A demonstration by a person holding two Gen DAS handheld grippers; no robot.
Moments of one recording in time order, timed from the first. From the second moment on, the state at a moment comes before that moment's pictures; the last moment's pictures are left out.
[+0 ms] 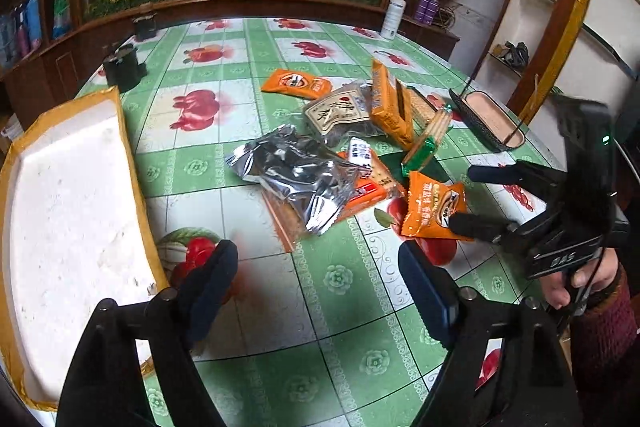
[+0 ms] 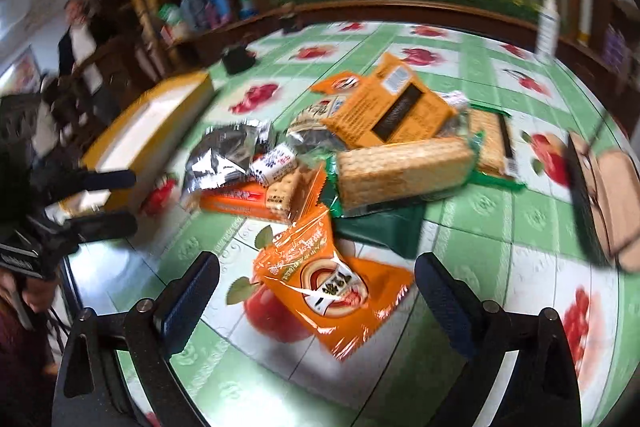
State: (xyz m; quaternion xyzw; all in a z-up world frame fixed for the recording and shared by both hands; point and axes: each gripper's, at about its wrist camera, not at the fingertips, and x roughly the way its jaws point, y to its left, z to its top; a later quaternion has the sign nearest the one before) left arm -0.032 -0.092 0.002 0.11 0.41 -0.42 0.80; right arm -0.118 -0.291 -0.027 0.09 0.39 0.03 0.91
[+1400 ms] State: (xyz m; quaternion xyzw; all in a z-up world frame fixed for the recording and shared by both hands) left arm 0.019 -0.121 -0.009 0.00 0.48 -0.33 0.81; right arm -0.145 -0.322 -0.056 0.27 0.37 0.08 0.89
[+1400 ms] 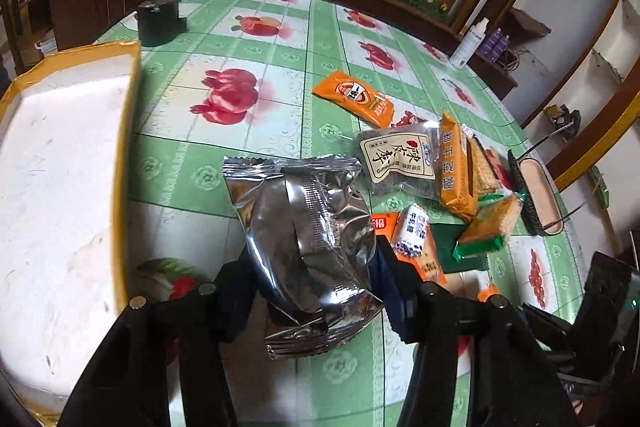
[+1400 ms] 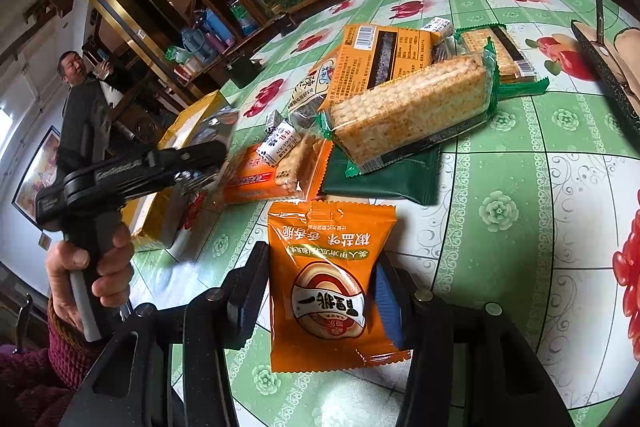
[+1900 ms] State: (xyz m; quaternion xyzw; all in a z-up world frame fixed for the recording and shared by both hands) left arm 0.027 -0.027 0.022 -0.06 0.44 -0.30 0.85; right arm -0.119 -0.277 -0.022 0.27 0.33 0.12 0.89
